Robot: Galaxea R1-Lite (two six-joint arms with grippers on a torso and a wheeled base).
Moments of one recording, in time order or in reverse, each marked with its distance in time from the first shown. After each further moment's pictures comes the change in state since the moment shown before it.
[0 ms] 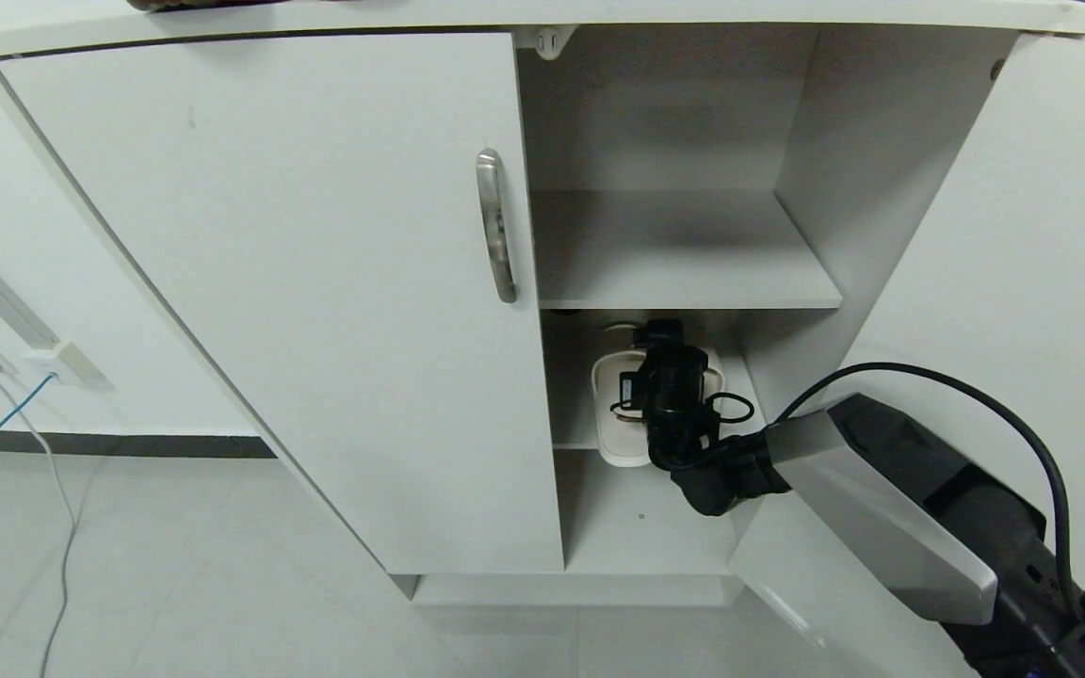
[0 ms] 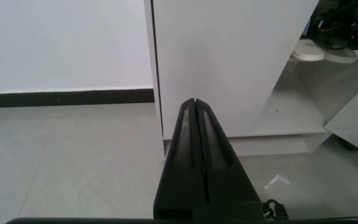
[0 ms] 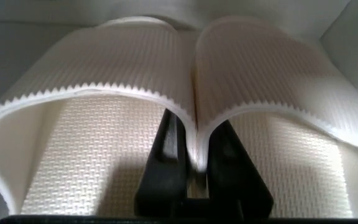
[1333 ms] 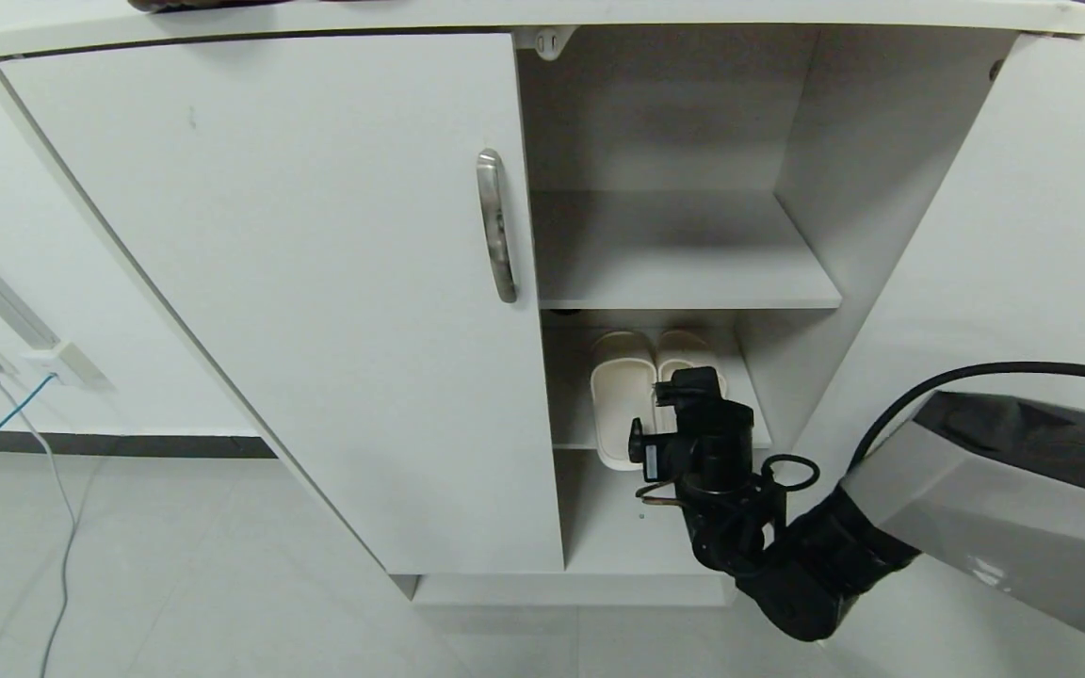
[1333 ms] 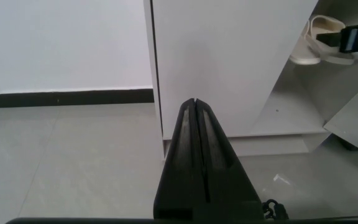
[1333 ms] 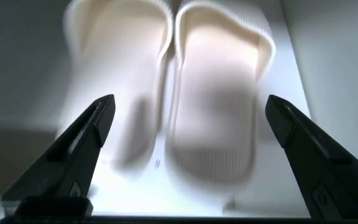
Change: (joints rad) left arm 0.000 0.000 0.000 0.000 -0.001 0.000; right arm 0.146 -0.373 0.792 -0.282 -0.098 0.031
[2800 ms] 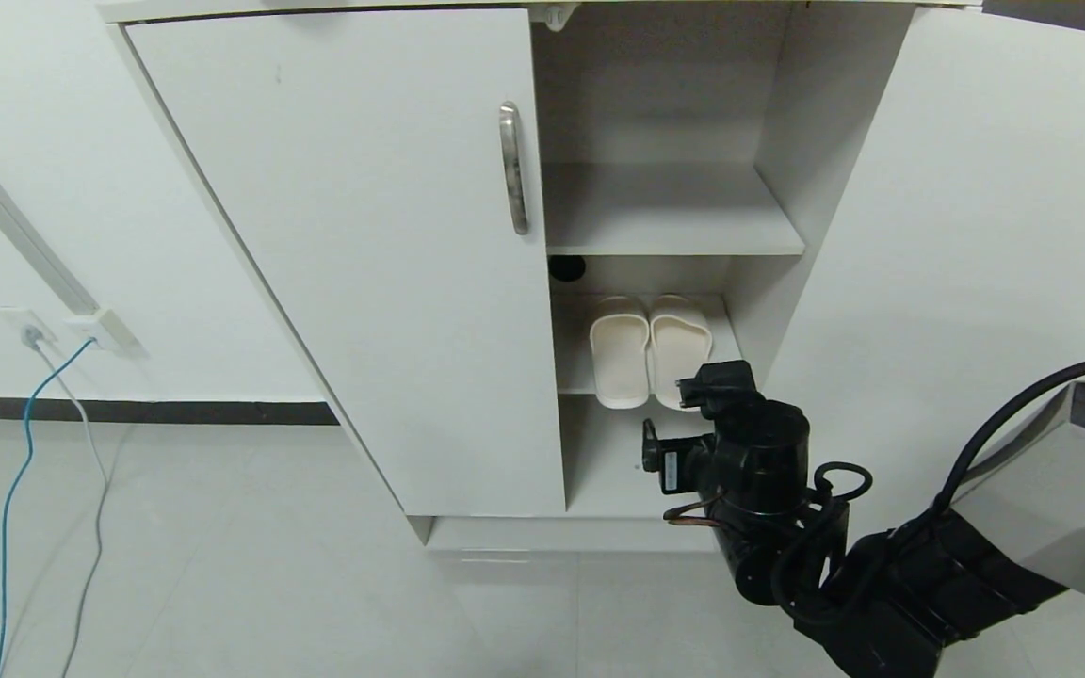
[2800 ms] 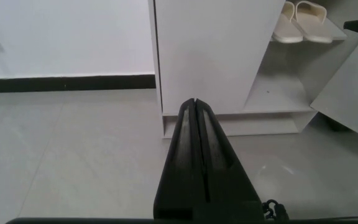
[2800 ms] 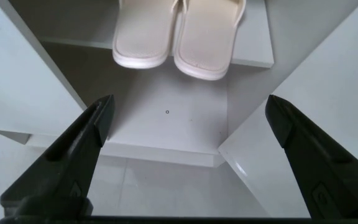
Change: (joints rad) left arm 0.000 0.000 0.000 0.000 0.000 0.000; right arm 0.059 -0.178 0.176 -0.008 -0.016 0.008
